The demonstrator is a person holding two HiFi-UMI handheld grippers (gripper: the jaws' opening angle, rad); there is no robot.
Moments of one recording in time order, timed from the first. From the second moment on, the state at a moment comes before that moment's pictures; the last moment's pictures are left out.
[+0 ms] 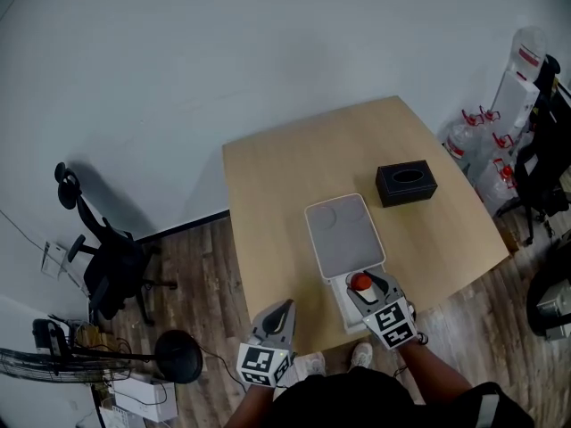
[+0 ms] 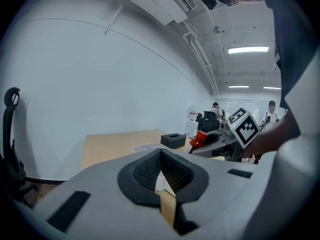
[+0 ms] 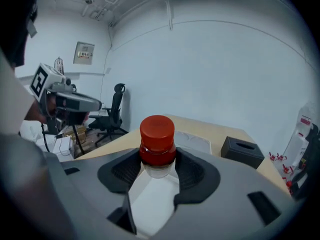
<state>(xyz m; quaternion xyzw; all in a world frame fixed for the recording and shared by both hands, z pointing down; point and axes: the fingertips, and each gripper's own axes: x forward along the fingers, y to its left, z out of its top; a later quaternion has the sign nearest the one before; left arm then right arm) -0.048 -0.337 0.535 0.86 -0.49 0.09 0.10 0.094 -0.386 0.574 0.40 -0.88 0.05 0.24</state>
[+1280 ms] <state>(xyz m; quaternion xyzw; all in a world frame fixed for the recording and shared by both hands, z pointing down) -0.039 -0.354 0.497 0.87 -0.49 0.04 0.08 0.125 -0.373 0.434 0.51 -0.86 -0.04 0.05</state>
